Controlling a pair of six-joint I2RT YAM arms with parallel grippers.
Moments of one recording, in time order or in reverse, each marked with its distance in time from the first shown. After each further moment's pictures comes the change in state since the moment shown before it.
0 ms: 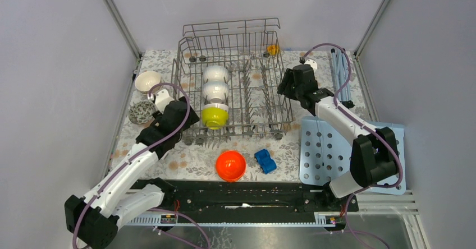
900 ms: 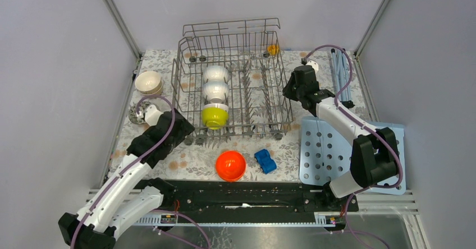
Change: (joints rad) left arm 0.018 -0.118 -0.017 -0.287 0.075 -0.237; right arm -0.010 0.002 -0.020 0.018 -0.028 0.023
